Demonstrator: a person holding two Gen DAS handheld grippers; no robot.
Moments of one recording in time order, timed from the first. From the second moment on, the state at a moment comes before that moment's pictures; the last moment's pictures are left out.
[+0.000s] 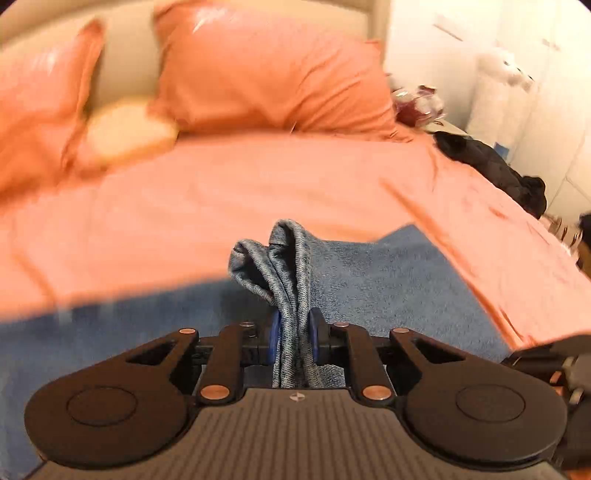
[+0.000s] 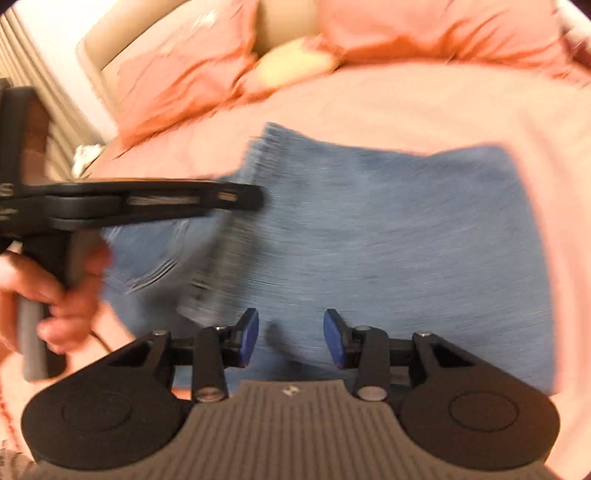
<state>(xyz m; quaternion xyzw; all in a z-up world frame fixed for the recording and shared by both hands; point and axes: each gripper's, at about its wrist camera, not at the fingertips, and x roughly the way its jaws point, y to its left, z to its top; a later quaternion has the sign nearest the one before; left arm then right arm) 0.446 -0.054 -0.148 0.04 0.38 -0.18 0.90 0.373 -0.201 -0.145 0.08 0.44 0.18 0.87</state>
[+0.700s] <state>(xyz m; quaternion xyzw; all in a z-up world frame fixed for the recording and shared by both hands) 0.492 -0.049 -0.228 0.07 0.52 -0.15 0.84 0.525 -0.286 -0.207 0.06 0.46 0.05 0.88</state>
